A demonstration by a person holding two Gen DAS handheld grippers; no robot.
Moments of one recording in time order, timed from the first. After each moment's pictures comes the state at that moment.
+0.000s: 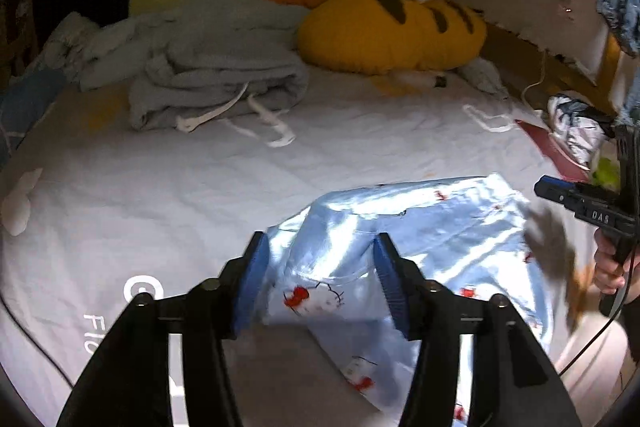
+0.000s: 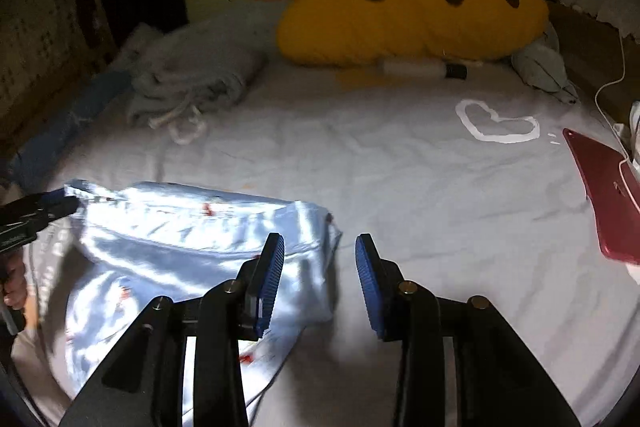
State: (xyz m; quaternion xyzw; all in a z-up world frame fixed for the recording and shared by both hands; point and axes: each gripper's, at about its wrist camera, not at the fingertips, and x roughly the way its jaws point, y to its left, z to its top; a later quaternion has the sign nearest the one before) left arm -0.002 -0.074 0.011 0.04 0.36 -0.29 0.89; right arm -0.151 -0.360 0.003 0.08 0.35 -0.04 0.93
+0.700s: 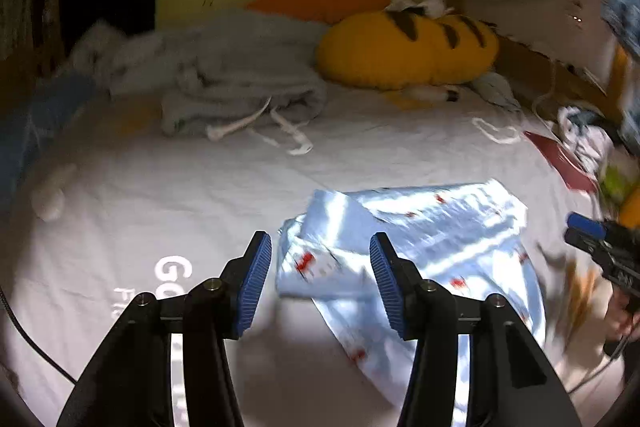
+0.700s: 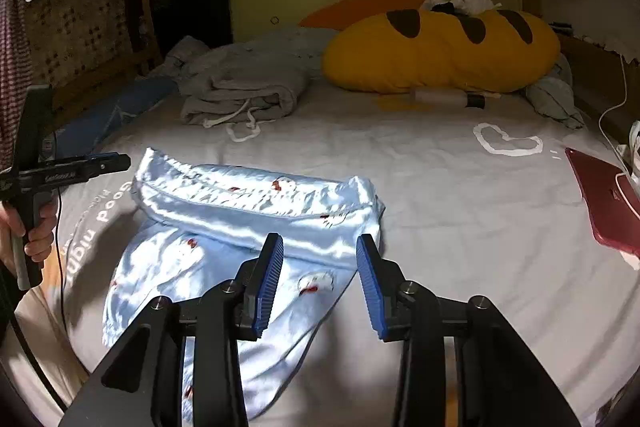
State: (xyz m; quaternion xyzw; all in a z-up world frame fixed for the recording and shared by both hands) left arm -0.049 -0.064 0.027 0.04 0.32 -0.25 0.91; right arm -0.224 -0.319 0.007 0.05 0.31 0.00 0.95
